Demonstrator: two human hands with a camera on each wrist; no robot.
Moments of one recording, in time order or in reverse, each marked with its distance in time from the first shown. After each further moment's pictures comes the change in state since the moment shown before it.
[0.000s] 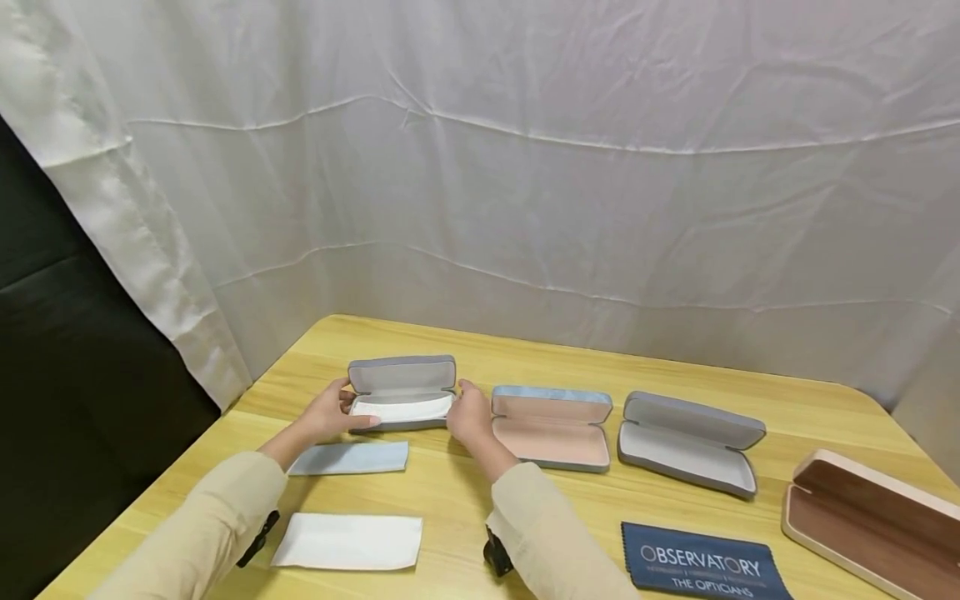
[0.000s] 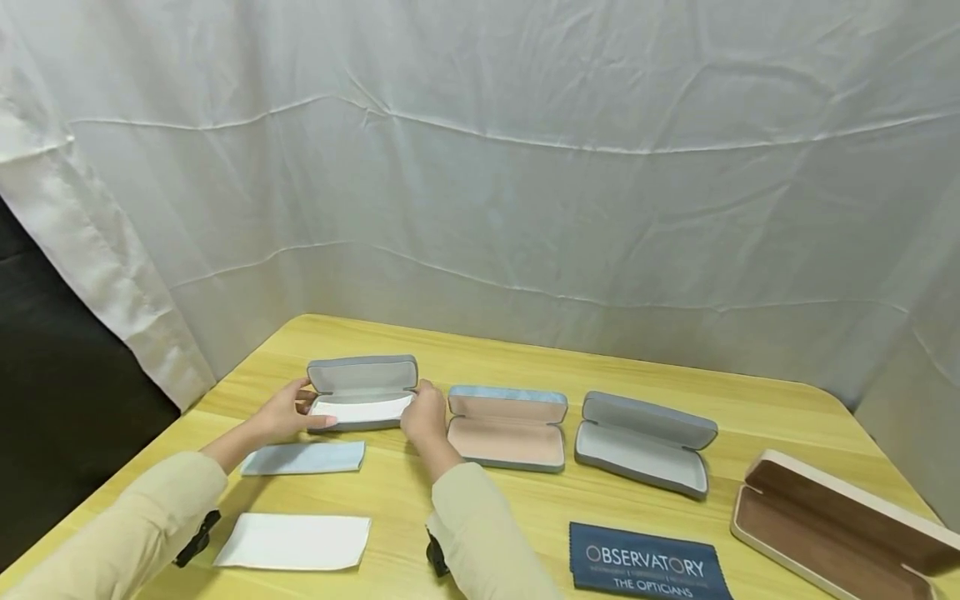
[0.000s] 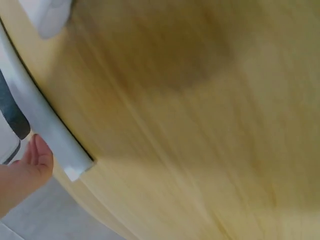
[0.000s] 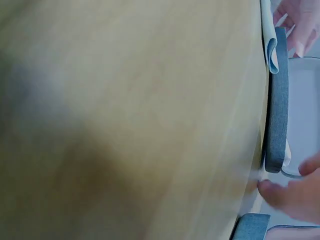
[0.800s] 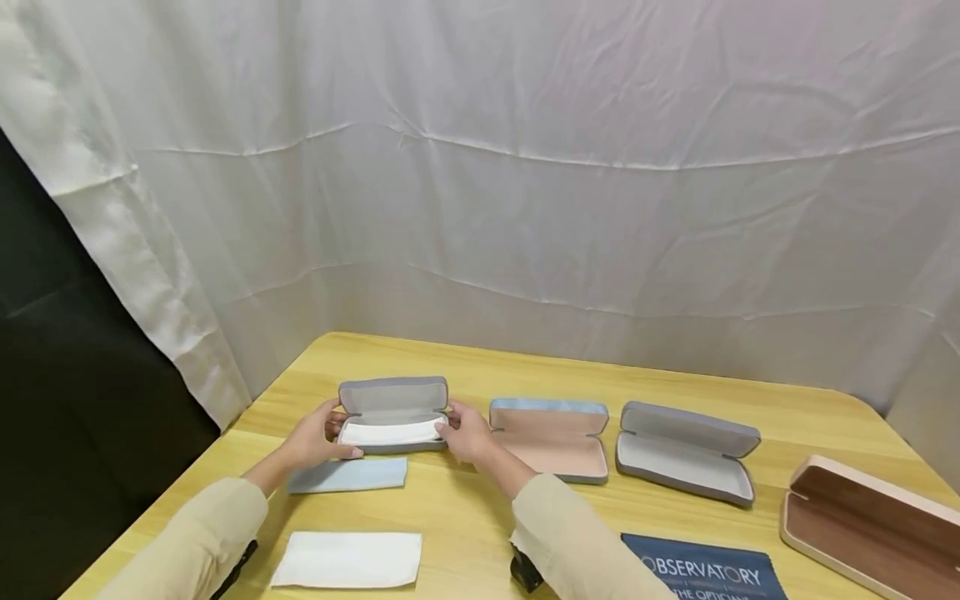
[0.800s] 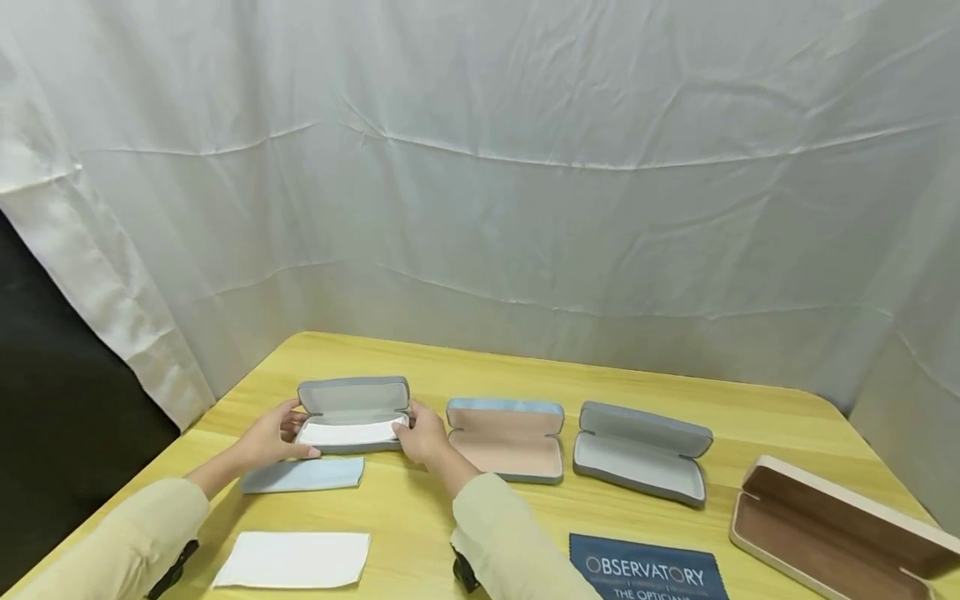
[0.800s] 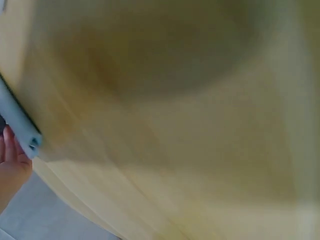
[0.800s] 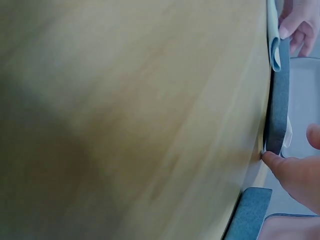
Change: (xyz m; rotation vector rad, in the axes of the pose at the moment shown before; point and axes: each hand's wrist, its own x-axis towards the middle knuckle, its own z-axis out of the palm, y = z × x) left_hand -0.007 -0.024 -0.003 0.064 0.064 0.183; right_hand -0.006 0.010 -0.012 0.175 -0.227 -0.025
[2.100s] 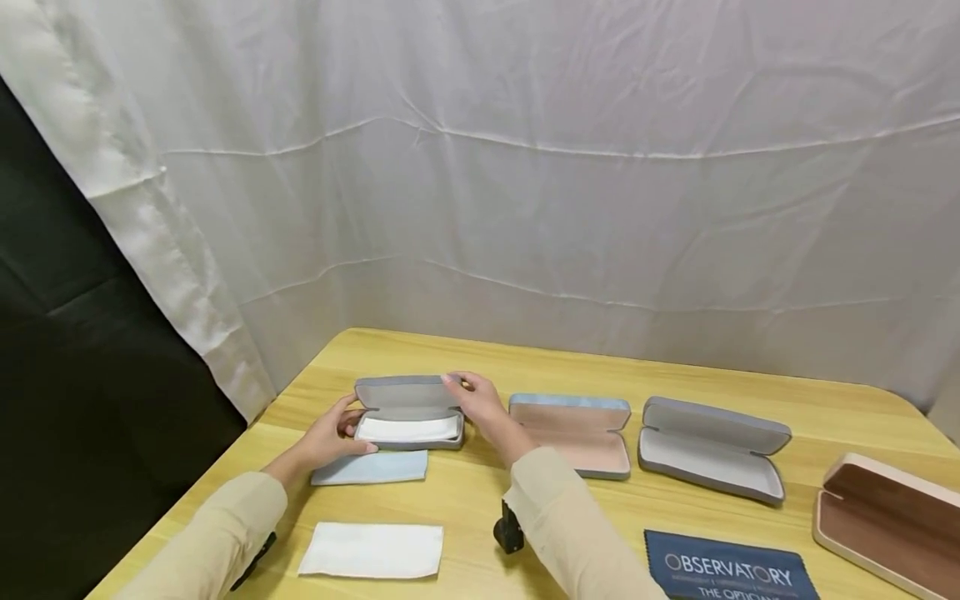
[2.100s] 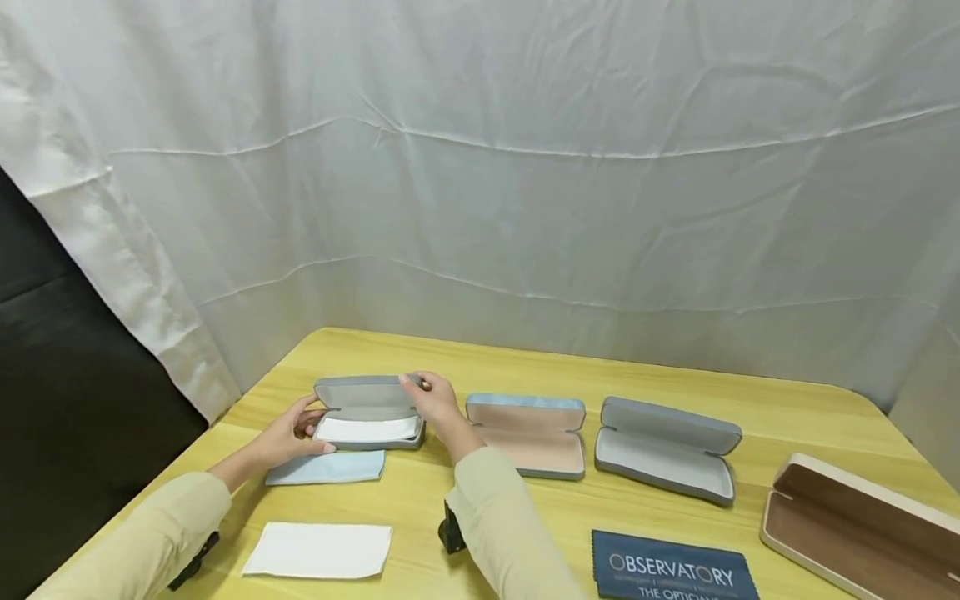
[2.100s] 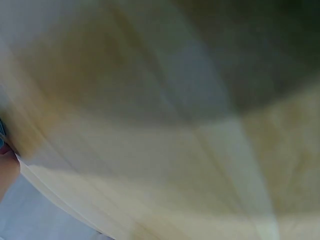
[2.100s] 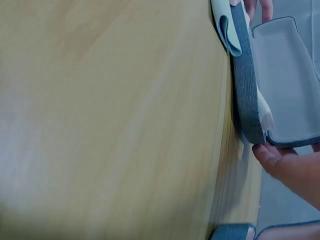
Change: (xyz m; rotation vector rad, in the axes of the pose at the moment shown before) left_hand -0.001 -0.023 -0.004 -0.174 -0.032 0.010; right_hand 0.031 -0.013 0.005 0.253 0.020 0.012
